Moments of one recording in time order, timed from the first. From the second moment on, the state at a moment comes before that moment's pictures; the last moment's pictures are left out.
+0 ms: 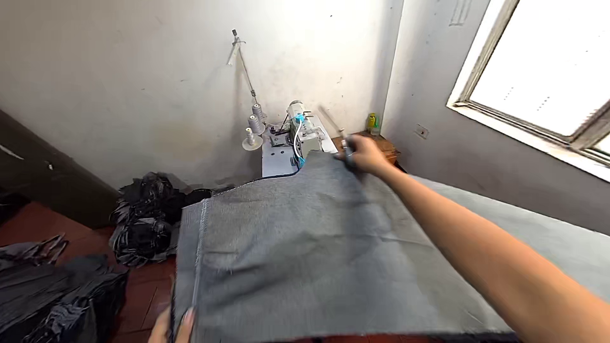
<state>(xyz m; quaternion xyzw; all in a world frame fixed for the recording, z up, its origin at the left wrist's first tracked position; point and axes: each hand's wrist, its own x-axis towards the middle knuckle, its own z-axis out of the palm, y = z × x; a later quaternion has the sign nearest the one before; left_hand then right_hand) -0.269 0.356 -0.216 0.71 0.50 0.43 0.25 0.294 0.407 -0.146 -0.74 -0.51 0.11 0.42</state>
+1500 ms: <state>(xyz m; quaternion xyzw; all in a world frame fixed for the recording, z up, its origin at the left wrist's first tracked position) -0.289 0.271 -0.349 0.78 0.57 0.22 0.08 0.102 0.222 -0.366 -0.52 -0.68 0.42 0.30</state>
